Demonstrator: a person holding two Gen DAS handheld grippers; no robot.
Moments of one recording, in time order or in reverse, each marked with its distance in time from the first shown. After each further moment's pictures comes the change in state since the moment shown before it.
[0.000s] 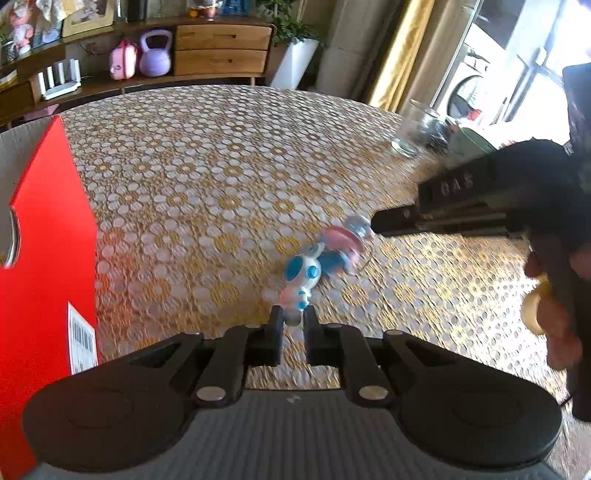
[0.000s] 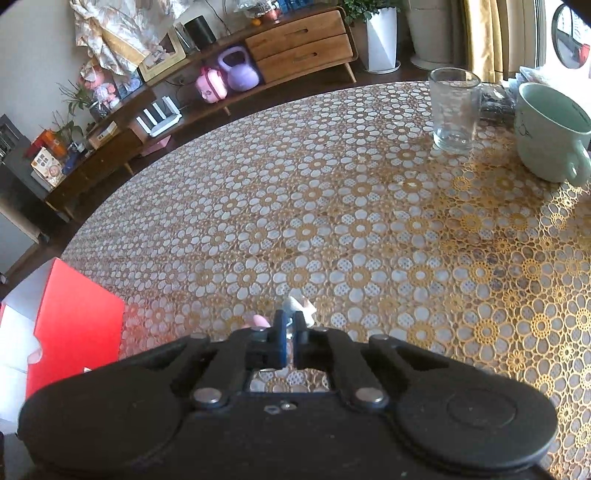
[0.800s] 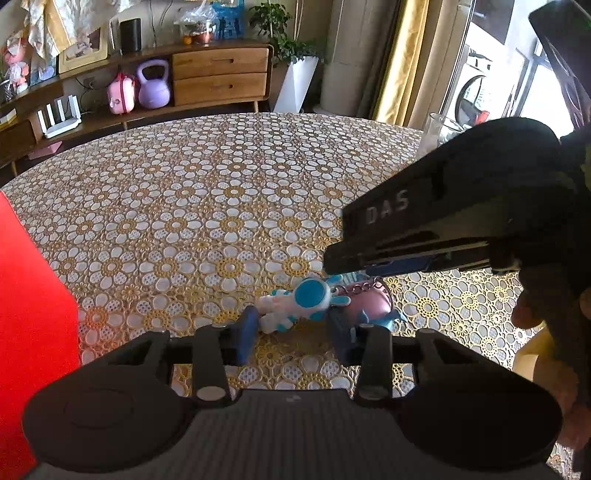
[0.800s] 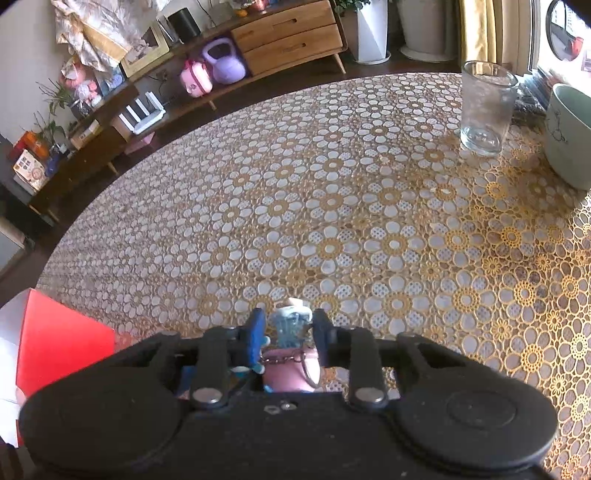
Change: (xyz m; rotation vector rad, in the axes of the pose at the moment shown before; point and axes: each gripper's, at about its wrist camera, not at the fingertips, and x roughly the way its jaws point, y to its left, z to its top) left arm 0.049 0.003 0.034 0.072 -0.083 0.072; right arm 0.044 0.027 0.022 0.028 0.017 -0.053
